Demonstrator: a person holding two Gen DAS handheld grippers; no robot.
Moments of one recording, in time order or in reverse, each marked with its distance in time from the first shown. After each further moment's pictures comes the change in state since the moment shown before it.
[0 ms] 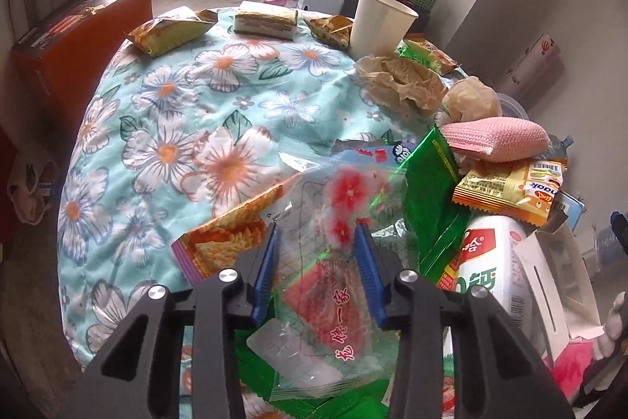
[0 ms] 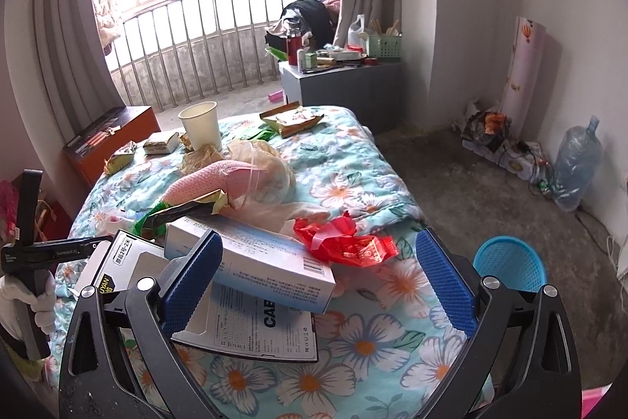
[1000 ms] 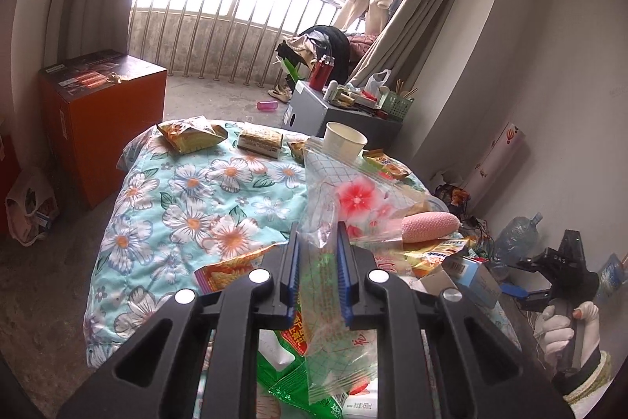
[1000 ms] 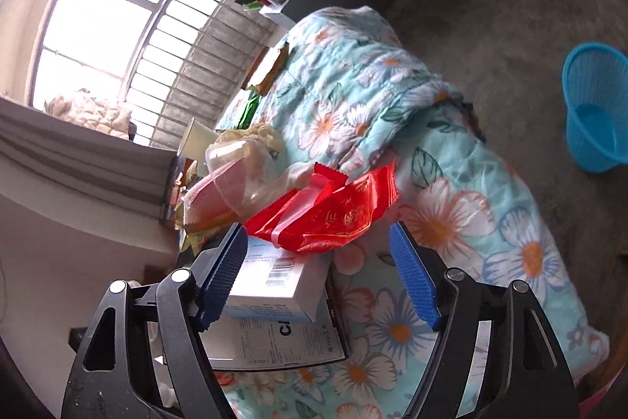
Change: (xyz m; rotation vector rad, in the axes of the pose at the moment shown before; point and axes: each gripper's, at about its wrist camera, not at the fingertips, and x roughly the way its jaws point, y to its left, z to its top) left arm -0.115 -0.016 -0.030 -0.049 -0.427 -0.081; right arm 0.101 -0.119 -0.012 0.658 0.403 0.443
